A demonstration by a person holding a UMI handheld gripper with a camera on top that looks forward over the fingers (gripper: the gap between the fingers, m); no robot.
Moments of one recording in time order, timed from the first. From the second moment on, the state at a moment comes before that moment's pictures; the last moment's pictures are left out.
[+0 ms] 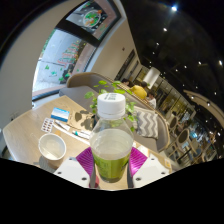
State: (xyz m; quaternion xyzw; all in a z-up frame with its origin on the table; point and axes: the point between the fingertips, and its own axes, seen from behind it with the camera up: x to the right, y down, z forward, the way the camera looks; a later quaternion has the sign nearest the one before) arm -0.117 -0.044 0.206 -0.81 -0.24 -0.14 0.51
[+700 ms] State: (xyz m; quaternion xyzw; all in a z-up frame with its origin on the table) arm -0.104 -0.034 0.070 -0.86 -0.05 0.04 0.51
